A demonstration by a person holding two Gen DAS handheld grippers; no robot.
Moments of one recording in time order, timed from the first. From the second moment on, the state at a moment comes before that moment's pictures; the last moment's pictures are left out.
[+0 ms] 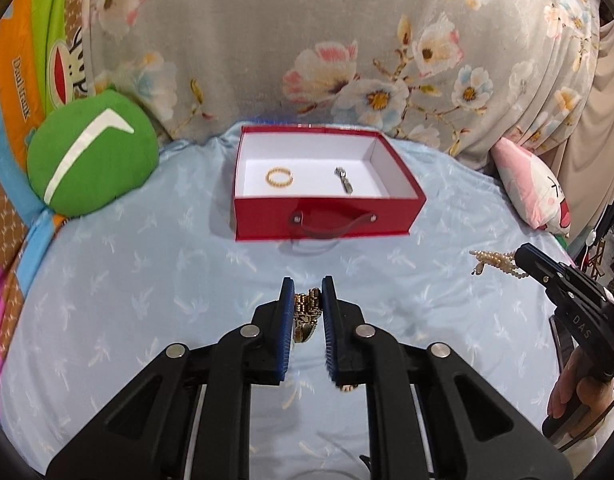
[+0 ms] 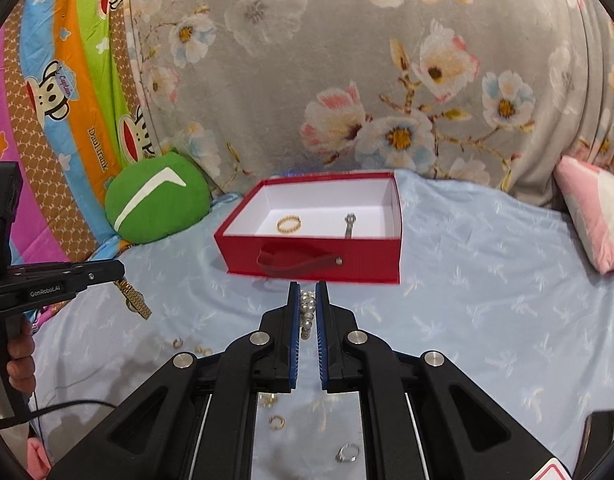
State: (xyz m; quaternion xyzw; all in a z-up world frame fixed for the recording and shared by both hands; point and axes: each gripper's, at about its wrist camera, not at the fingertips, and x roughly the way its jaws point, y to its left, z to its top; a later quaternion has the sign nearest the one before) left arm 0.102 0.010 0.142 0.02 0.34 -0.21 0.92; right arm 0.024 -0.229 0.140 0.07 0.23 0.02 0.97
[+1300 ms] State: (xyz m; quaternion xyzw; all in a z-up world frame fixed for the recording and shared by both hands) left arm 0.420 -0.101 0.132 0.02 0.38 -0.18 0.91; right arm 0.357 -0.290 0.120 0.07 0.32 -0.01 0.95
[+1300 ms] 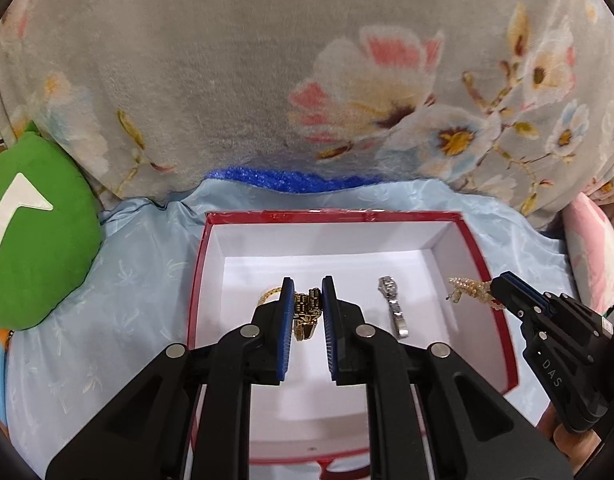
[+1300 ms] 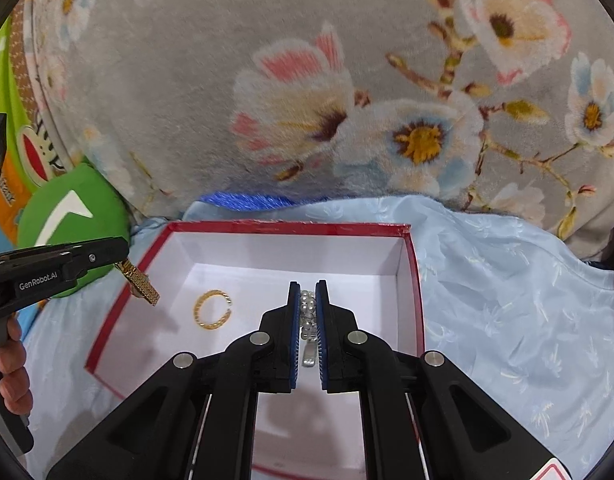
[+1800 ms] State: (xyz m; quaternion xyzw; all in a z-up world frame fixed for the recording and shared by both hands) left arm 0.474 -0.123 0.071 0.04 0.42 -0.16 0.89; right arm 0.403 -0.304 0.075 0.07 0.35 -0.02 0.93
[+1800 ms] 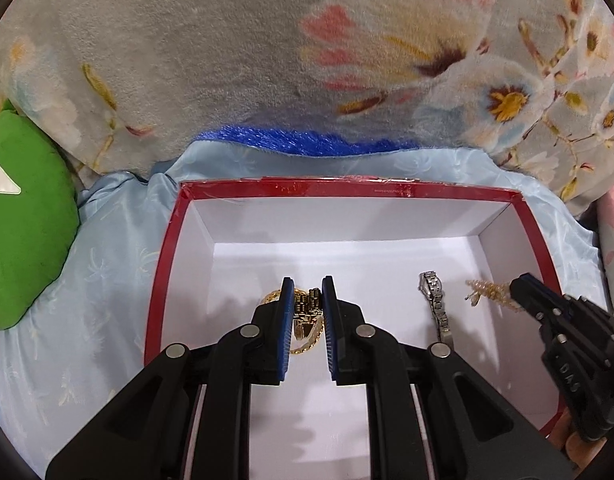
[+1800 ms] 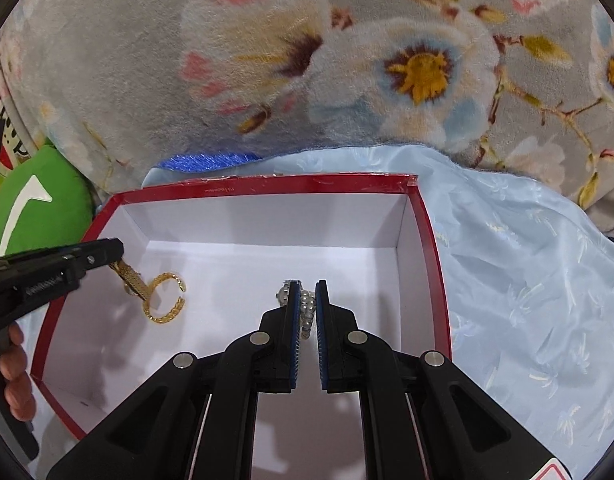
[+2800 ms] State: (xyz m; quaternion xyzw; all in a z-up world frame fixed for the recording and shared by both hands) left arm 0.251 -0.062 0.110 0.05 0.38 -0.14 0.91; right arm 0.106 -0.252 0.125 0.09 0.25 0.04 0.96
